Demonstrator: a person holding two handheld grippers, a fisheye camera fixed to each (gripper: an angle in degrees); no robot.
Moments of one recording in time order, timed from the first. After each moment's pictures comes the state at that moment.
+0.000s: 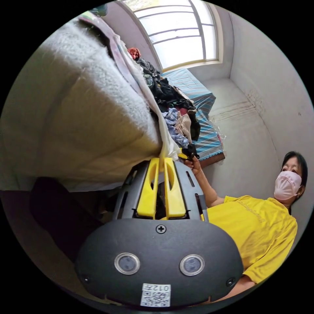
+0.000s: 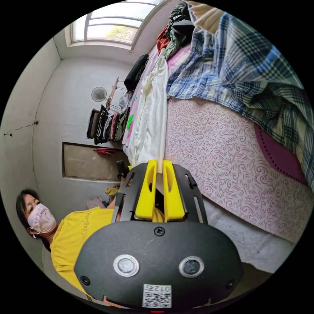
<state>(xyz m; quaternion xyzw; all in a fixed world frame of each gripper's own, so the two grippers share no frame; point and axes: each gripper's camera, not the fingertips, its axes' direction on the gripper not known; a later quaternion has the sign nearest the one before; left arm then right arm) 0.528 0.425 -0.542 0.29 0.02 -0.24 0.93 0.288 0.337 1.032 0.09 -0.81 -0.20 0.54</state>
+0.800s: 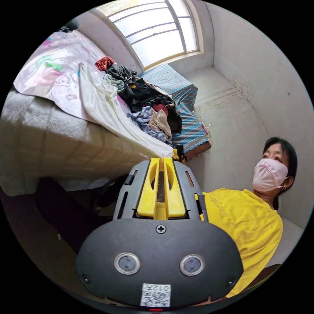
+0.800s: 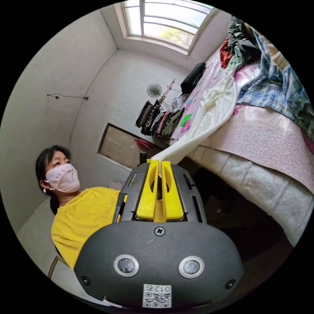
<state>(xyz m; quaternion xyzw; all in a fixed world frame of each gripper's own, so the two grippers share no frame) 0.677 0.429 -0.632 0.28 0.02 -0.19 0.94 0.367 0.437 1.026 0.20 -0.87 -0.27 0.35</state>
